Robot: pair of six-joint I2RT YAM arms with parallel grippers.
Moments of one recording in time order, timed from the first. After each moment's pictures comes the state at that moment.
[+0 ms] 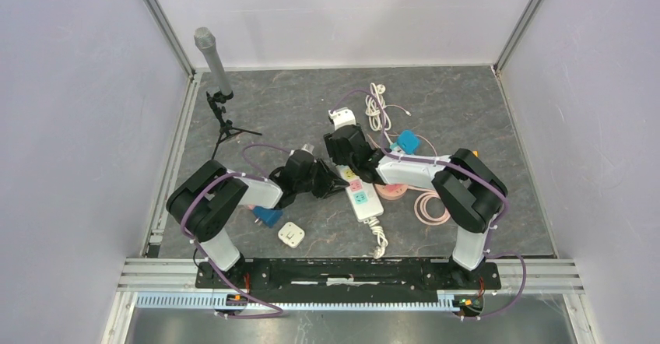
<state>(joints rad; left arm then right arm) -0.66 1.69 0.57 0.48 0.23 -1.23 0.83 1.83 1.08 0.13 0.41 0.22</state>
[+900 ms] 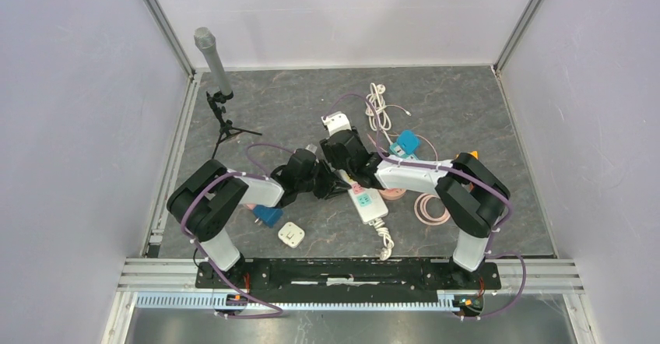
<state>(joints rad) -0.67 1.69 0.60 0.43 0.28 -1.23 0.88 1.80 1.08 0.08 0.47 0.16</state>
